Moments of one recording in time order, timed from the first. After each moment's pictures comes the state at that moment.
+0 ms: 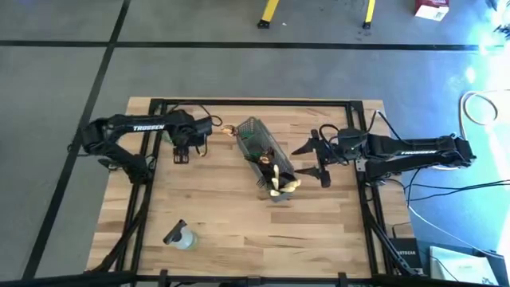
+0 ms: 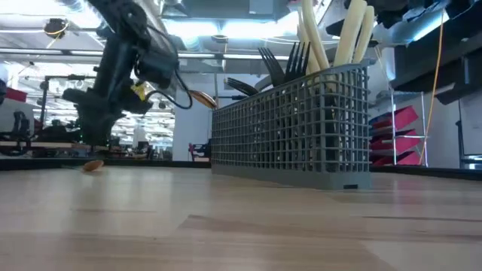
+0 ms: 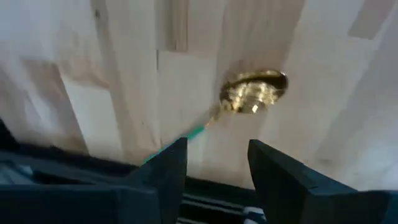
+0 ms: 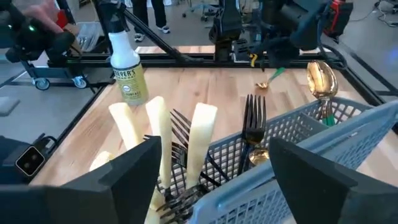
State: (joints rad) left arm 0.48 1.47 0.90 -1.14 -0.30 0.40; right arm -0.03 0.86 0.64 -0.11 -0.17 0.03
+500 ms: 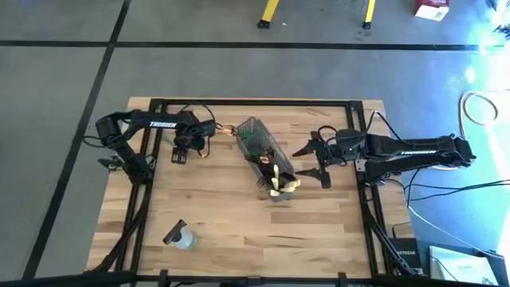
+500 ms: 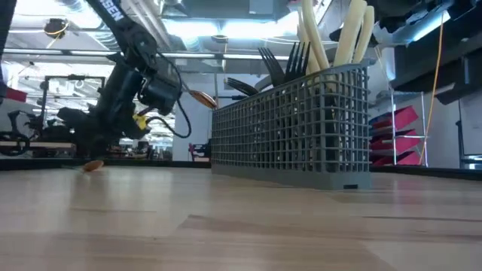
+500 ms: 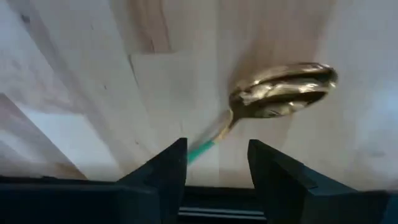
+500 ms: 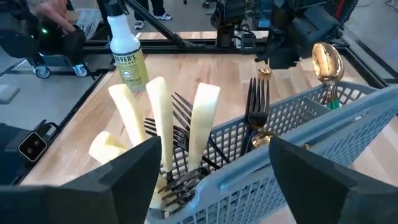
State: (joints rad) left arm 0.54 1.65 0.87 -1.09 -0.34 0.56; right arm -0.03 0.86 0.64 -0.16 -0.18 0.02
